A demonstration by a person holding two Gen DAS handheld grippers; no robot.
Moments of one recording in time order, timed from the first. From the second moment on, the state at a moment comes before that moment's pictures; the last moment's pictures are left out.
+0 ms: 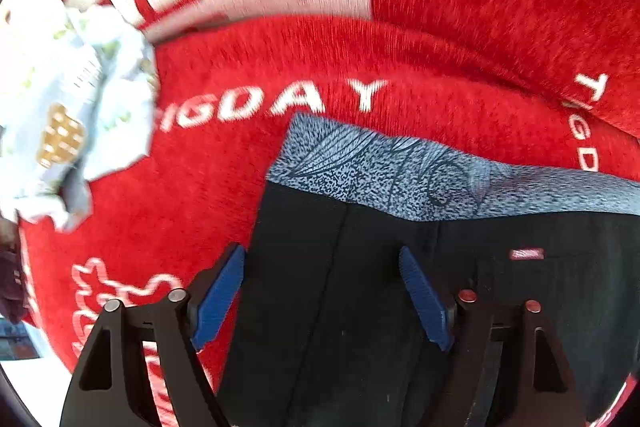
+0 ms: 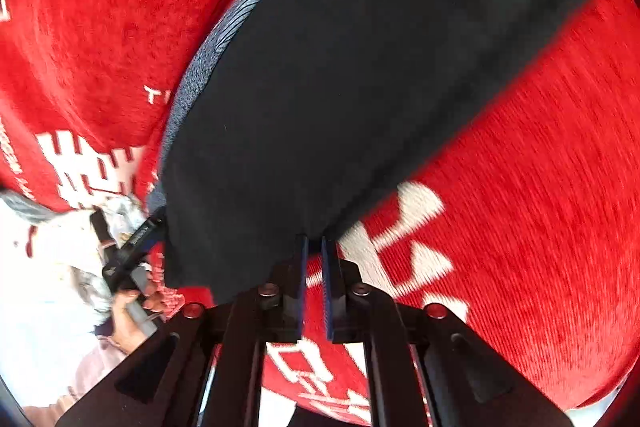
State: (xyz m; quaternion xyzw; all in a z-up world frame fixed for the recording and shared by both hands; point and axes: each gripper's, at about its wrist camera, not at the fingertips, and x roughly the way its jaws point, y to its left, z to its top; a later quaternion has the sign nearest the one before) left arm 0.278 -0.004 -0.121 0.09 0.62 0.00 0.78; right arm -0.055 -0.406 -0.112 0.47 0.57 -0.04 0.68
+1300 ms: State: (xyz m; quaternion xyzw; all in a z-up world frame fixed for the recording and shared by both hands) left arm 0.149 -0.201 -0.124 0.09 0.65 -0.15 0.74; right arm -0.082 -0.569 -0.104 0.59 0.44 -0.11 0.67
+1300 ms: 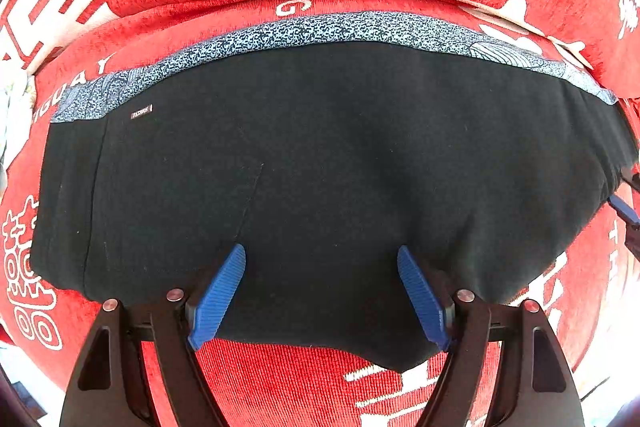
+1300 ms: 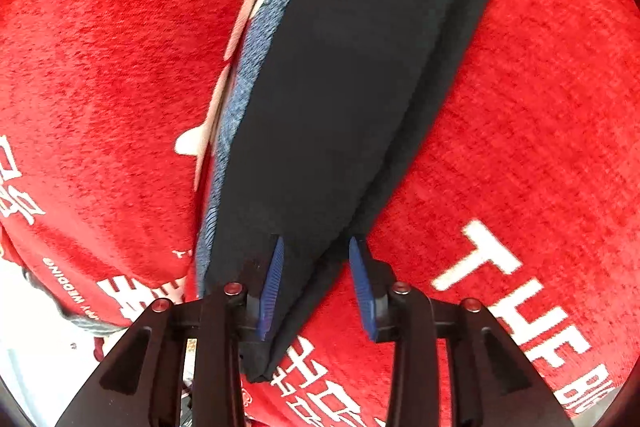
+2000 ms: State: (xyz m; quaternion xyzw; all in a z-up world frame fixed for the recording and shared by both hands) left arm 0.155 -0.199 -0.109 0.08 0.66 -0.14 0.74; right arm -0.093 -0.596 -0.079 0.49 0.48 -0.15 0.71
